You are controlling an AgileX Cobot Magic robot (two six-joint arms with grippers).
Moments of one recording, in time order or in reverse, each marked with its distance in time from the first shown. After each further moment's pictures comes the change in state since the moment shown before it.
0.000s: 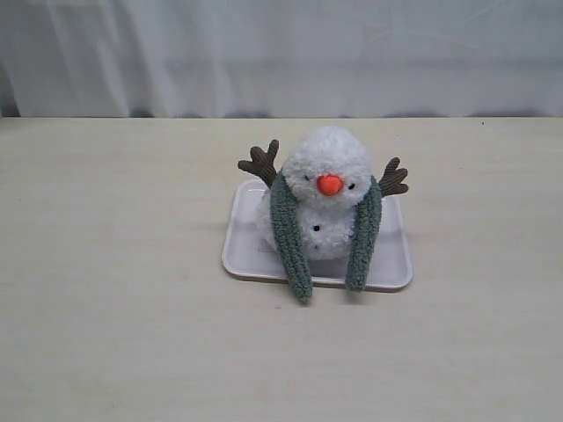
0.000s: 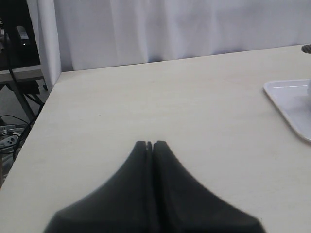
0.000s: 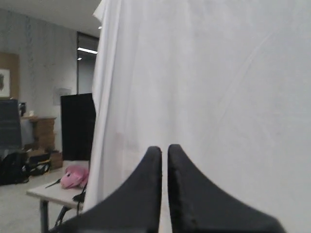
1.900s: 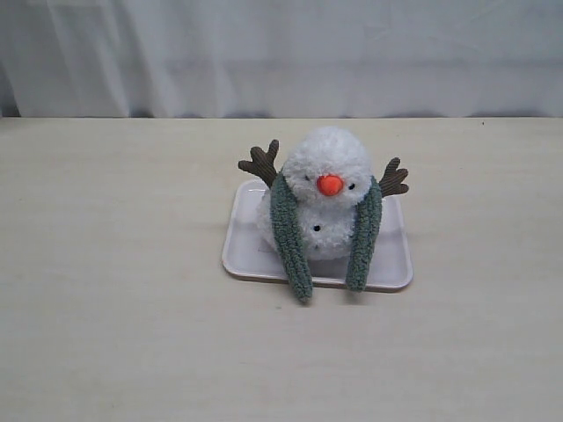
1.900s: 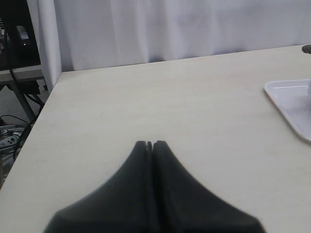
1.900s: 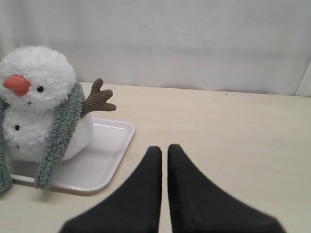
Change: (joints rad) left arm 0.000 0.000 0.000 0.000 0.000 0.000; right arm -0.369 -0.077 0.557 -0.436 -0.007 0.324
